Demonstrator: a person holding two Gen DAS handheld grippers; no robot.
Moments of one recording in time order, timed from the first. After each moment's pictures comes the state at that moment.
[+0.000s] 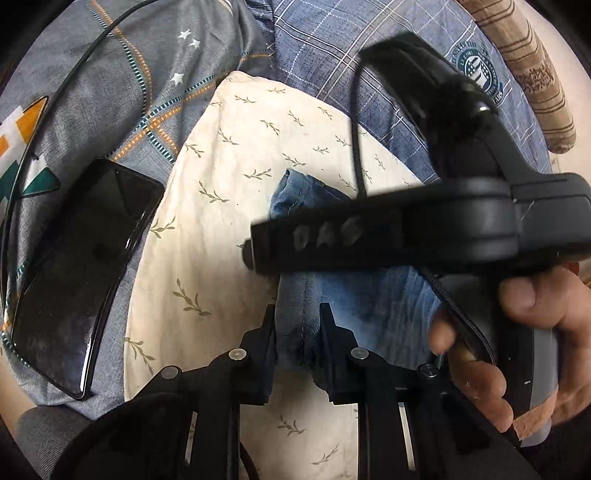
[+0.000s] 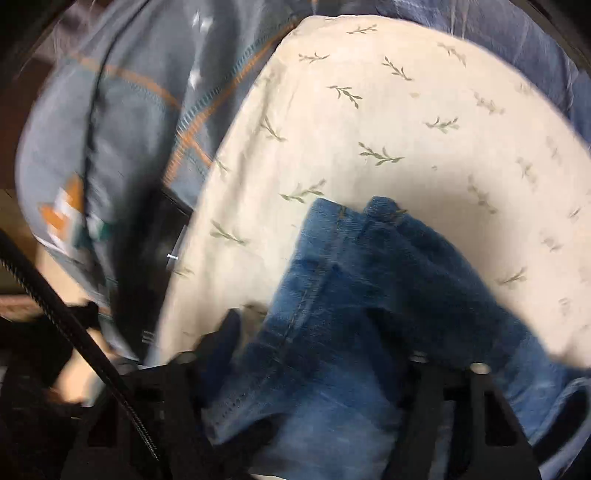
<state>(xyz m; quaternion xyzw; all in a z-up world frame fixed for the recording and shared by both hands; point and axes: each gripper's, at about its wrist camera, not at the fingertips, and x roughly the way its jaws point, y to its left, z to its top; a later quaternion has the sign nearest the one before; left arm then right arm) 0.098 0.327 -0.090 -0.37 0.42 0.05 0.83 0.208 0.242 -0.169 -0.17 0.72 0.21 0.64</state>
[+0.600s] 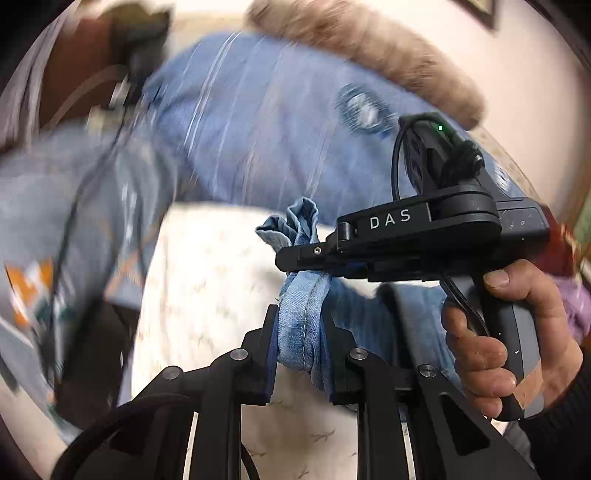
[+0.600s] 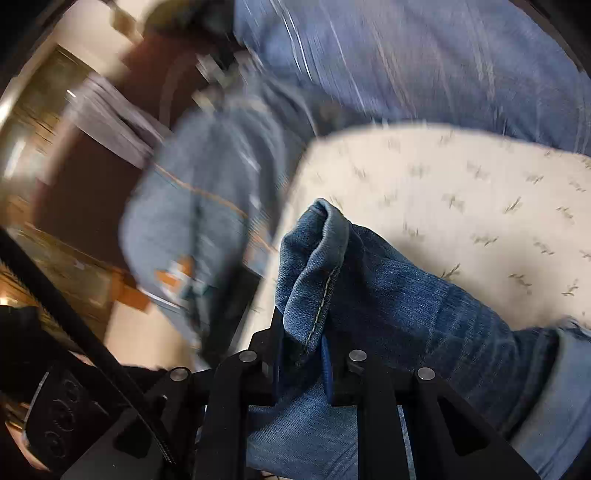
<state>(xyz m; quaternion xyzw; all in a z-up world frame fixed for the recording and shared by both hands) 0.057 0.245 -0.002 -0.19 0.25 0.04 0.95 0.183 0.136 -0.048 0.07 0.58 0.31 0.75</state>
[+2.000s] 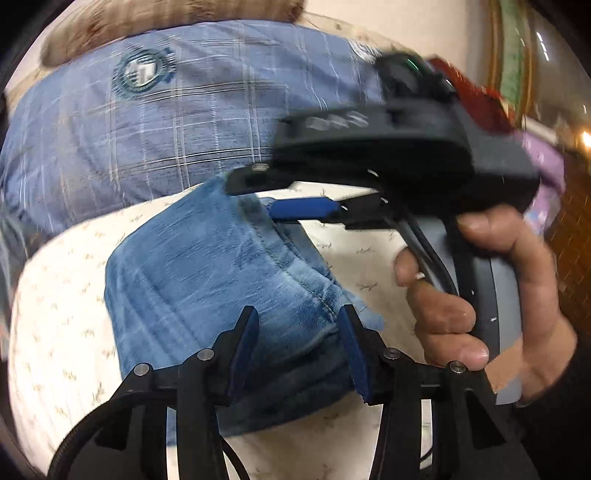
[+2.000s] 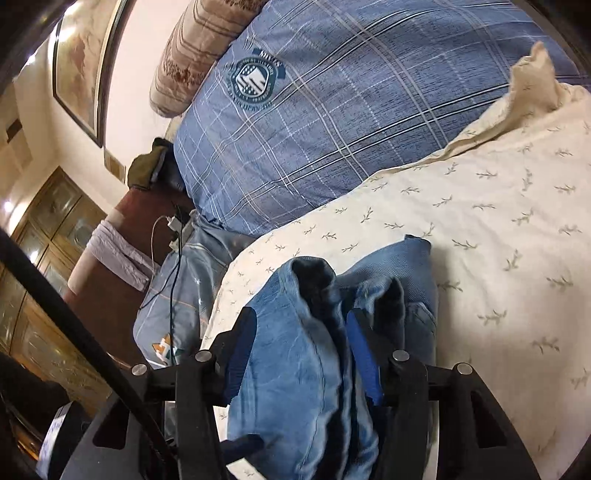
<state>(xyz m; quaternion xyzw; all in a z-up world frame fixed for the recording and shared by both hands) 0.129 0.007 -0.037 -0.01 0.33 -0.12 0.94 0.149 -0.155 -0.024 0.21 0.43 0.22 0.85</state>
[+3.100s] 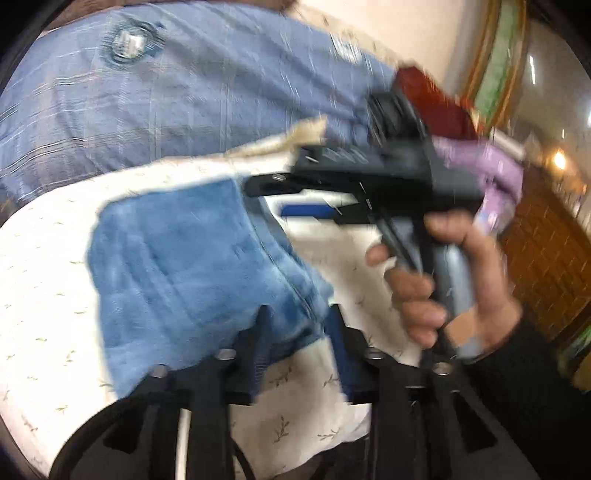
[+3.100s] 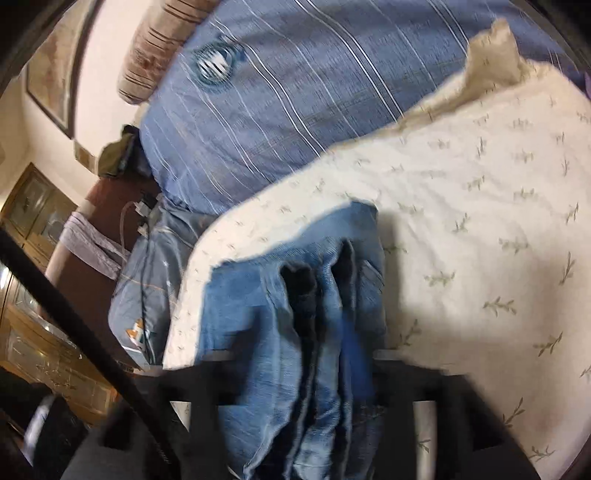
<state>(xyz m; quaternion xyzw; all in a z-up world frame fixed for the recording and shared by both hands) 0.087 0.031 -0.017 -0.10 0.34 -0.19 0.92 0.130 -0.189 -0.039 0.20 0.47 0.17 0.84</state>
